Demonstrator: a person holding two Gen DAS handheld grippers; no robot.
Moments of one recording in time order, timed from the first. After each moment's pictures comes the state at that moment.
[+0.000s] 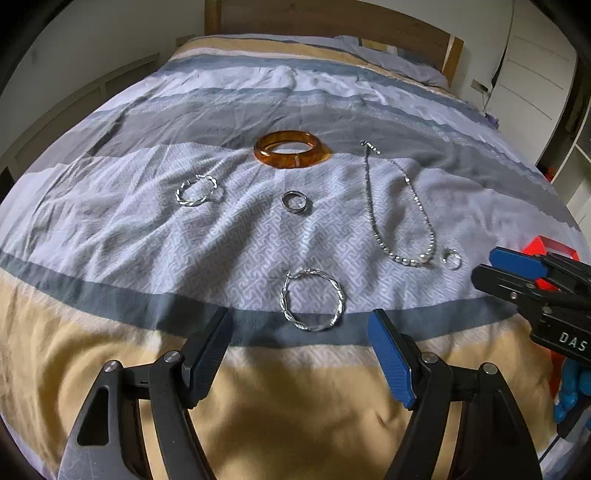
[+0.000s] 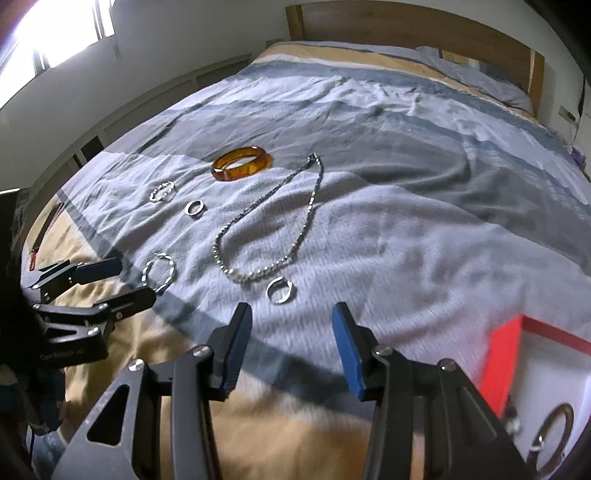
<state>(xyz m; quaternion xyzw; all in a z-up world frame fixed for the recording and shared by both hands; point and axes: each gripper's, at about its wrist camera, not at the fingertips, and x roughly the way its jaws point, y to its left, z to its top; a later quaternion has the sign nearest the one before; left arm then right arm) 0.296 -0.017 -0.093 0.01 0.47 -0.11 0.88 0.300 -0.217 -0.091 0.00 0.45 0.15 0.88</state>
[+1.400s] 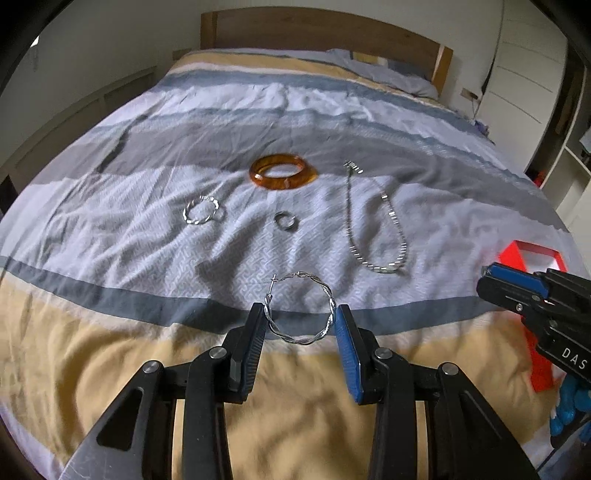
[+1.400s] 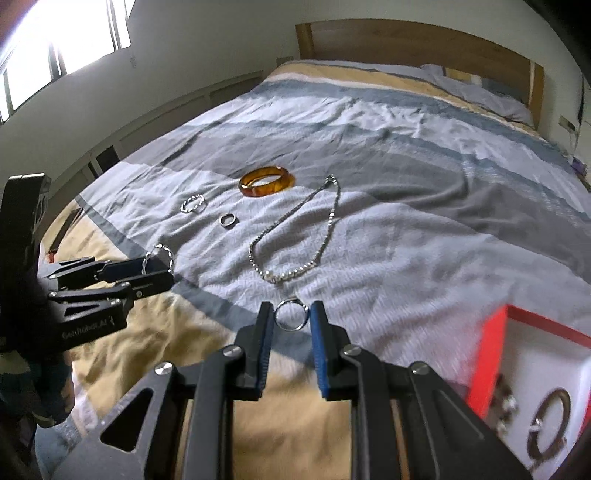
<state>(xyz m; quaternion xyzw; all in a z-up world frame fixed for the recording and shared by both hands) 0.268 -0.020 -0.056 0.01 0.44 -0.13 0.89 0.257 -0.217 -0.059 0.01 0.41 0.16 0.90</state>
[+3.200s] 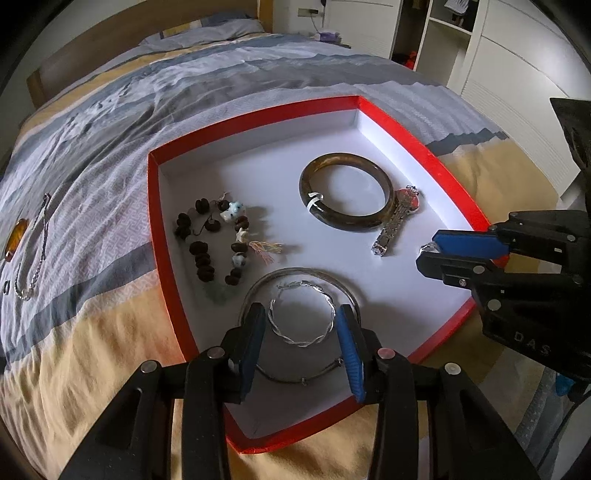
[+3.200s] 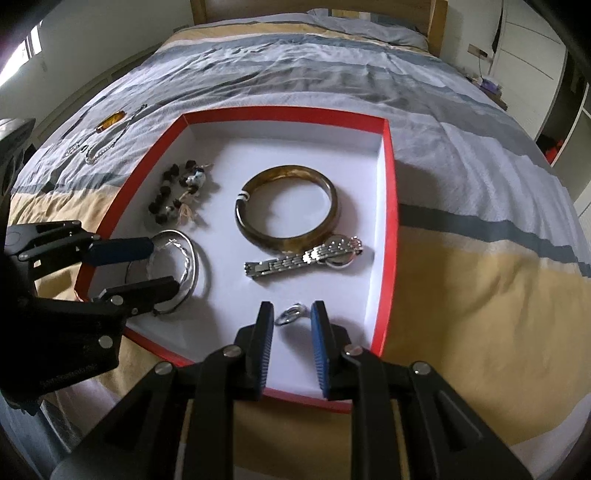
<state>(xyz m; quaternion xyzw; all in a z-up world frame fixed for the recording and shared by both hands) 0.164 -0.337 -0.100 0.16 0.48 -0.33 0.80 0.128 -0.463 -0.109 0.02 0.50 0.01 0.86</state>
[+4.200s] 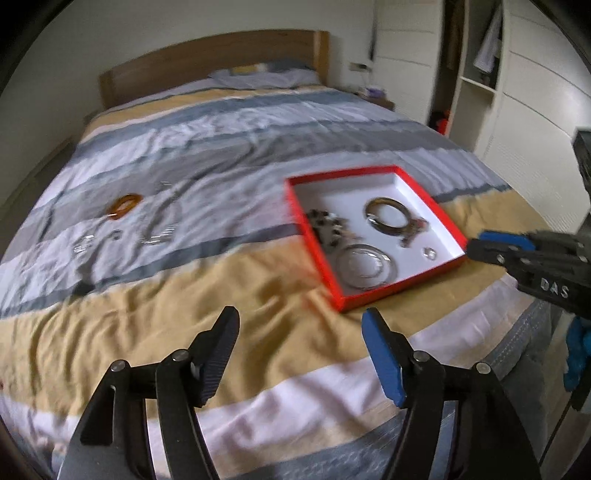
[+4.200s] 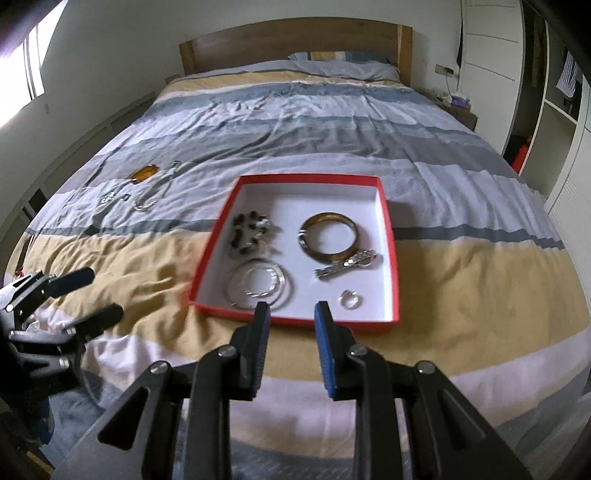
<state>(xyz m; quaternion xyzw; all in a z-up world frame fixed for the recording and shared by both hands) 0.077 -0.193 -0.010 0.11 0.39 -0.25 0.88 0.050 -0.404 -0.021 0.06 0.42 -0.03 0.90</state>
